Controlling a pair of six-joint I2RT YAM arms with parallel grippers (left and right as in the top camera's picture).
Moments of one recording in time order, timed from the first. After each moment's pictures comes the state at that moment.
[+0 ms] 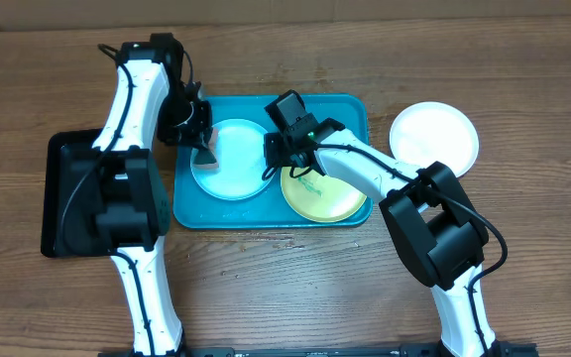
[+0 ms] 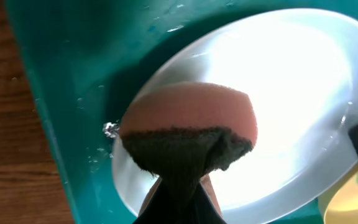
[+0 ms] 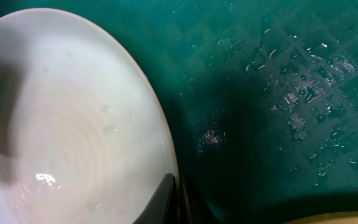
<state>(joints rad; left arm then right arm) -0.01 2.31 2.02 -1.36 0.20 -0.08 0.63 2.20 1.58 -0.44 -0.07 0.52</state>
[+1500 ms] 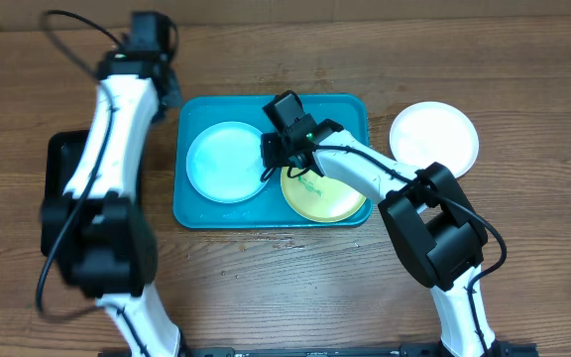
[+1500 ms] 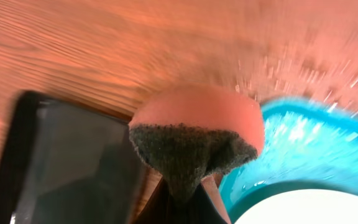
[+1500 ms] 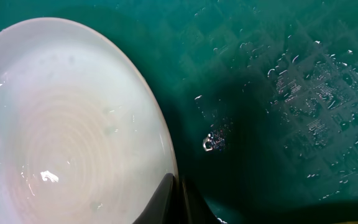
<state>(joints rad) 0.00 1.97 1.79 -0.94 -0.37 -0.30 0.64 2.20 1.58 -0.42 -0.09 0.51</state>
